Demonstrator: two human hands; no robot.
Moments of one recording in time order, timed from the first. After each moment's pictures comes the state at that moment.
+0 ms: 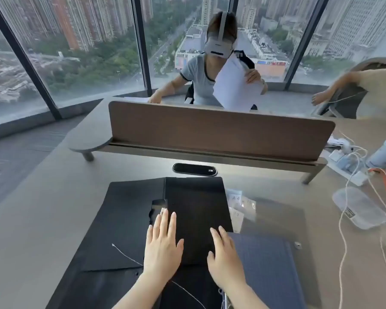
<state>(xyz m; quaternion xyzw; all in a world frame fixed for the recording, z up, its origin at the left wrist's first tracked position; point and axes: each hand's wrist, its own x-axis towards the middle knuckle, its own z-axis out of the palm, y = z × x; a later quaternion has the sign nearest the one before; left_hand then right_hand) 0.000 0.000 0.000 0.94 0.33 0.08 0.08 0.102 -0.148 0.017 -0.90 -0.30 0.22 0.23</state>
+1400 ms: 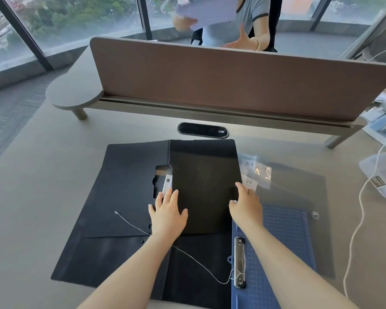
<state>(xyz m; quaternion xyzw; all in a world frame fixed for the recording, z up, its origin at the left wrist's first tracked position) 0.023 0.026 -0.035 0.86 0.43 -0.09 0.26 0.181 -0.120 -0.028 -0.94 -0.19 0.20 0.18</state>
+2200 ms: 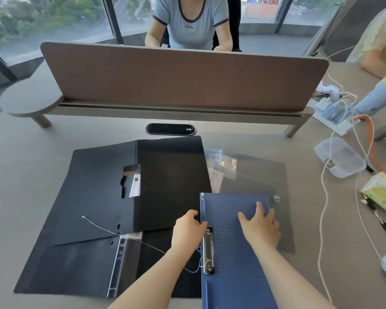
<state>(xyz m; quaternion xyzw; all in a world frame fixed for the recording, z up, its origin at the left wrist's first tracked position) 0.070 -0.097 -0.021 0.78 0.41 -0.10 0.46 0.187 -0.253 -0.028 -0.97 0.01 0.22 0.10</state>
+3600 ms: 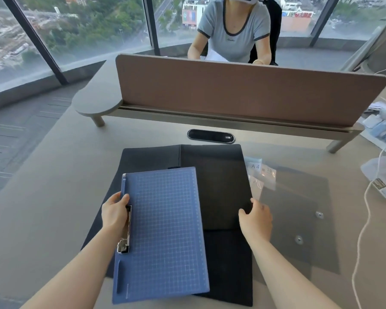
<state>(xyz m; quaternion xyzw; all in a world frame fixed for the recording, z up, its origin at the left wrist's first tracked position) -0.087 0.130 -0.013 0.51 0.63 0.23 0.54 0.137 -0.140 -0.013 -0.95 -0.05 0.17 0.24</state>
